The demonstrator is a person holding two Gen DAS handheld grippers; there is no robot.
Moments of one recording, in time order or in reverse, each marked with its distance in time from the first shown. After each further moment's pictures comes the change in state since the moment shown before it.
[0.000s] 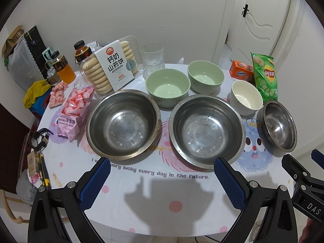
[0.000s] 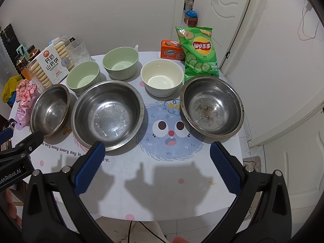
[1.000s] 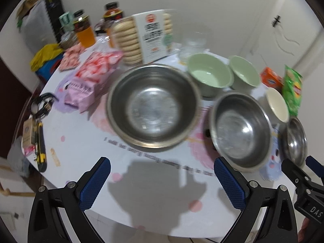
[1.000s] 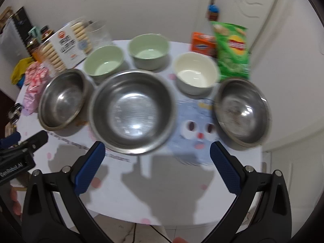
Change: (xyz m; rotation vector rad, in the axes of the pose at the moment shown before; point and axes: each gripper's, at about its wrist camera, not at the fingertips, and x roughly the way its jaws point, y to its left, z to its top) left arm 0.045 0.078 -0.013 -0.225 0.118 0.015; right arm 0.038 0.064 0.017 -0.133 0.090 0.127
